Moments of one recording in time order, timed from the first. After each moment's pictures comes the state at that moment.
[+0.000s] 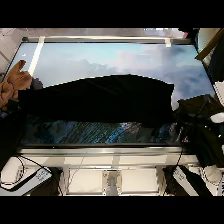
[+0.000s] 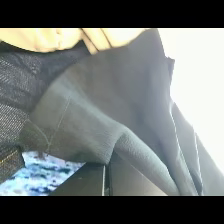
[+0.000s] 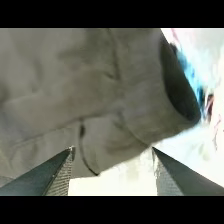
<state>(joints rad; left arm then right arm) 0.67 -1.13 0.67 0.76 -0.35 -1.41 -0.48 -0.92 0.57 -0.97 0.96 1.44</state>
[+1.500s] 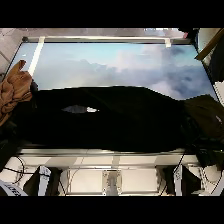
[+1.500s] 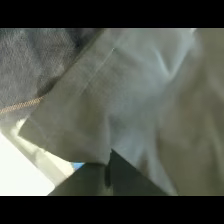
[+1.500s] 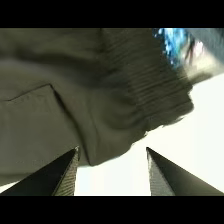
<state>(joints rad) 0.97 -0.79 0.57 1.19 -0.98 -1.37 -0.77 -0.54 0.50 -1.29 1.44 1.30</state>
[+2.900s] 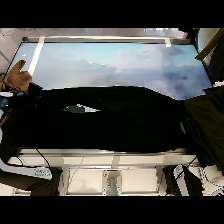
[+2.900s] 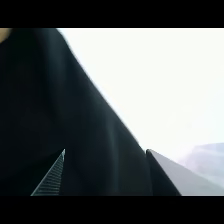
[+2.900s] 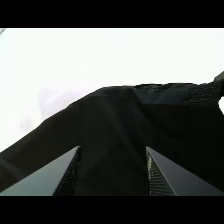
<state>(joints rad) 0.45 -1.61 1.12 0.68 -0.55 -1.47 -0.77 -0.75 0.98 -0.79 1.24 1.32</state>
